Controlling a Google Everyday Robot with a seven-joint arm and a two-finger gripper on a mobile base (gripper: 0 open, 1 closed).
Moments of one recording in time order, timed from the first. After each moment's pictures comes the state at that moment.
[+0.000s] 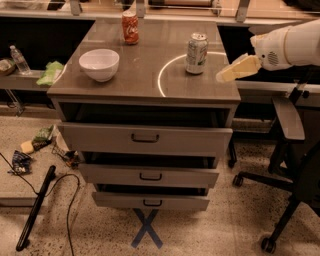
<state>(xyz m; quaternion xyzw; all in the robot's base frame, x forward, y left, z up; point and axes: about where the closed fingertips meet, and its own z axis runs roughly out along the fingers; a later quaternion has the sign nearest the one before) 0.681 -0.220 0.932 -0.40 0.77 0.11 0.48</state>
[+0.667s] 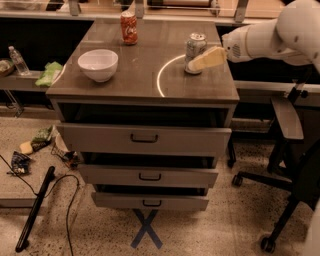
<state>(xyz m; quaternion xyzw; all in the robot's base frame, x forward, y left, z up) 0.756 -0.154 0.916 -0.38 0.77 0.17 0.49</state>
